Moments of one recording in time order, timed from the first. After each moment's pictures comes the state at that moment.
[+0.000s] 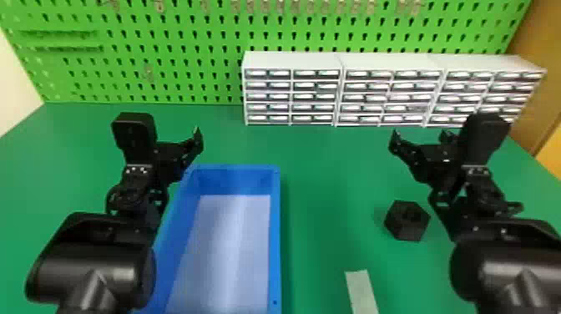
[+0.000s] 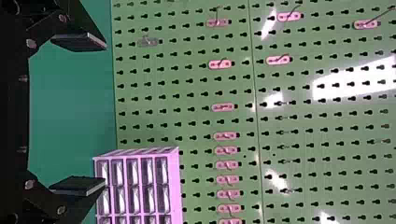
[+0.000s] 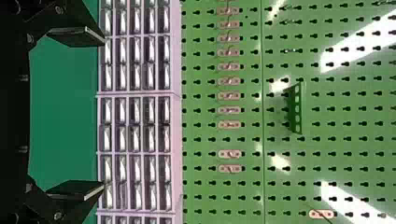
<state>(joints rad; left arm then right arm) -0.08 0.07 -0.03 -1.76 0.00 0.24 0.05 -0.13 -0.02 -0.10 -1.74 -0.03 0.29 0.10</state>
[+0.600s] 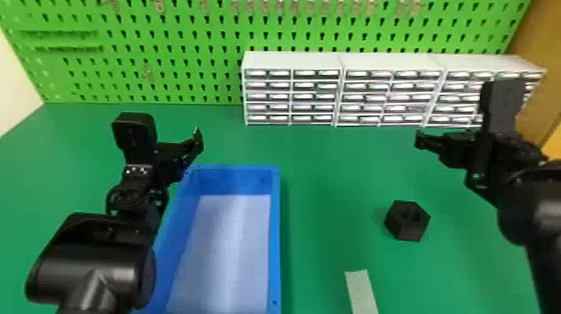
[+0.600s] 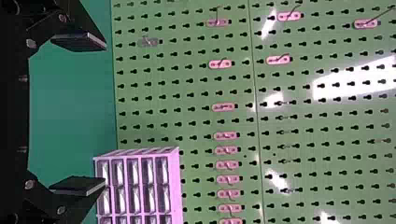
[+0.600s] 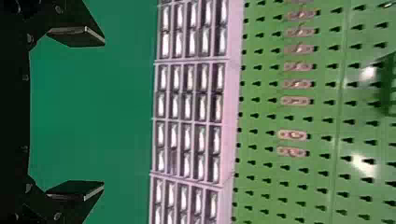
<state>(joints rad) -0.08 0.07 -0.03 -1.76 -0.01 0.24 0.05 -0.30 -0.17 -0.11 -1.81 -0.04 0.88 0.11</state>
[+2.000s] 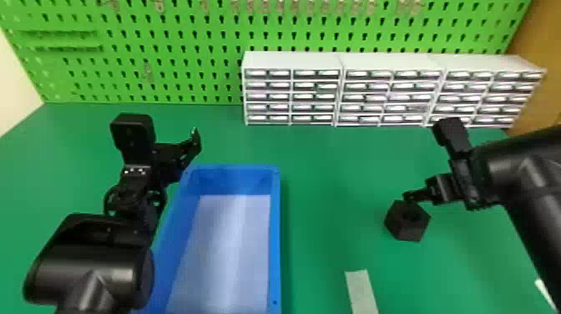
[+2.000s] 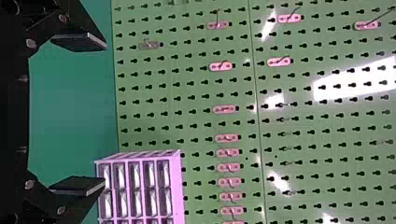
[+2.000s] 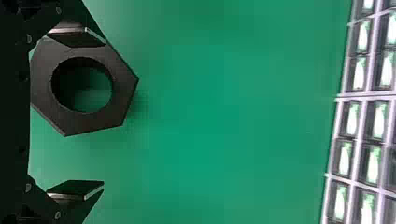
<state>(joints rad) -0.08 0.07 -0.02 -1.76 -0.01 0.24 0.05 -0.55 -0.30 0.15 -1.45 0.12 1.39 0.51</state>
